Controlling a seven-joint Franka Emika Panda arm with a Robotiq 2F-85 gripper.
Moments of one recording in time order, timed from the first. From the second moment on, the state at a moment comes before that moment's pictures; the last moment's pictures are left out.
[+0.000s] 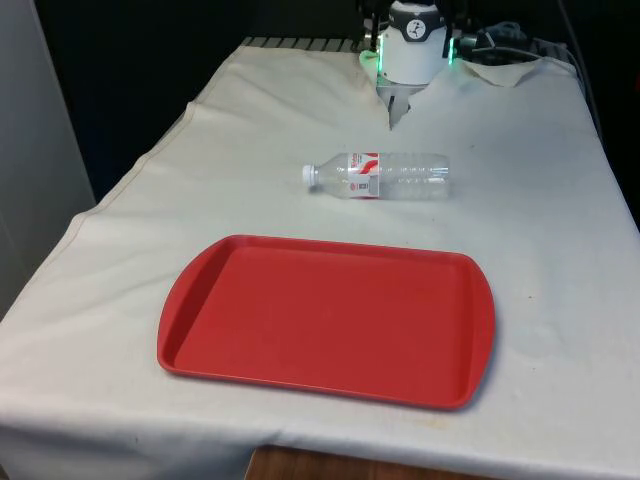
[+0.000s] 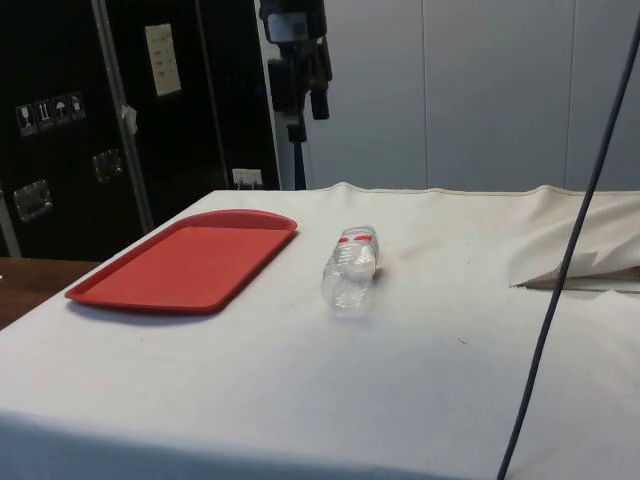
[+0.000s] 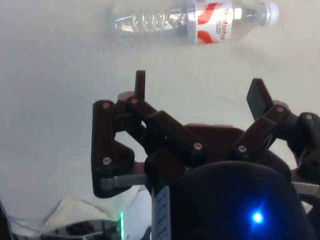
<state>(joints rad) 0.13 -0.08 -0.08 -2.28 -0.15 2.21 0.15</state>
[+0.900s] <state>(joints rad) 0.13 -0.08 -0.04 -2.45 -0.15 2.41 0.21</state>
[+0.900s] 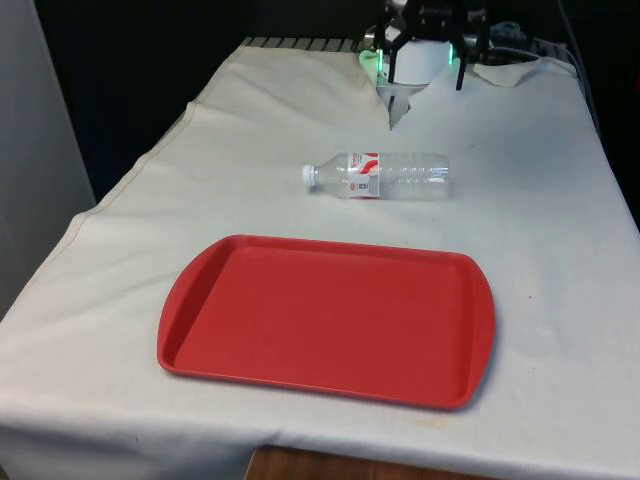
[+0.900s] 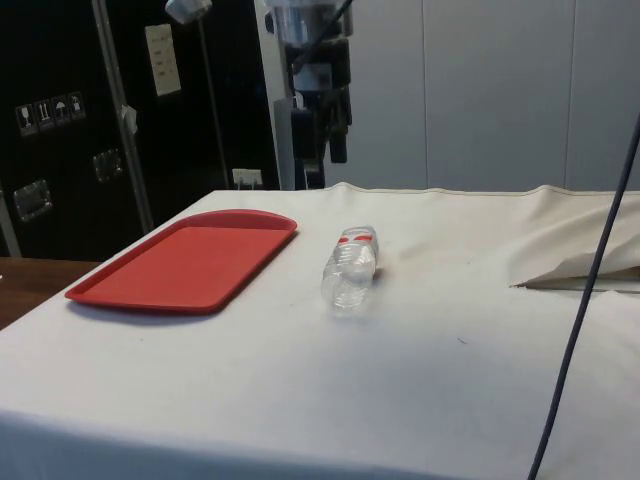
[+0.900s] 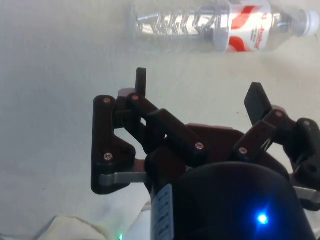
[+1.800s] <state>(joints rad) 0.12 0.00 -0.05 -2.47 -0.15 2.50 0.32</state>
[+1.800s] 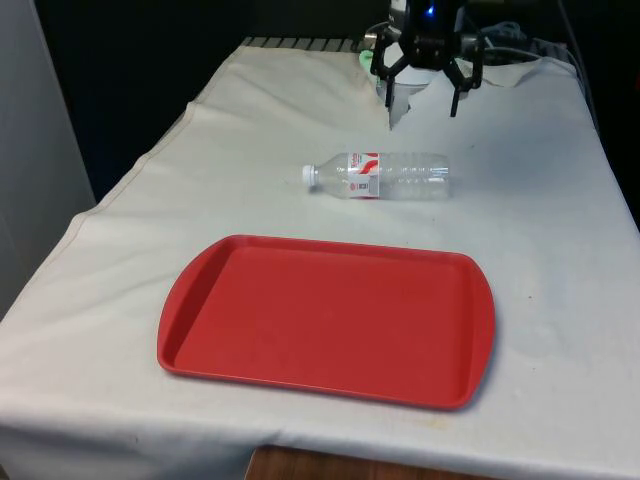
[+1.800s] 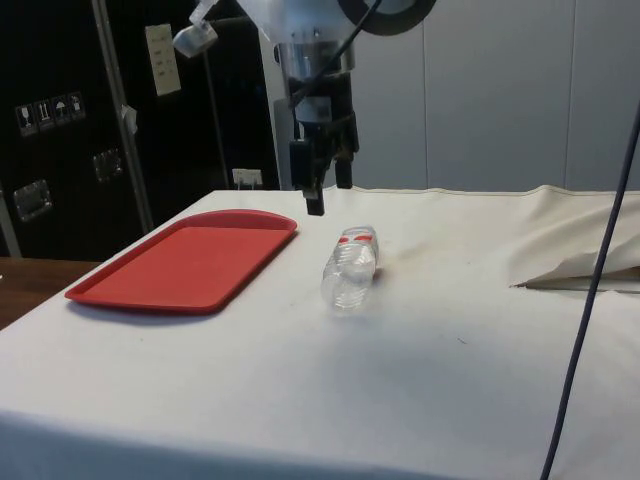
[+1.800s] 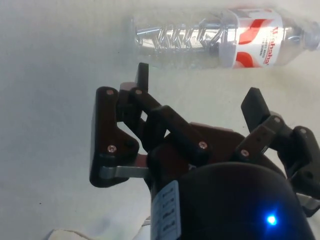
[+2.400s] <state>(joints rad) 0.12 0.03 -0.05 -2.46 -0.15 2.51 0.42</state>
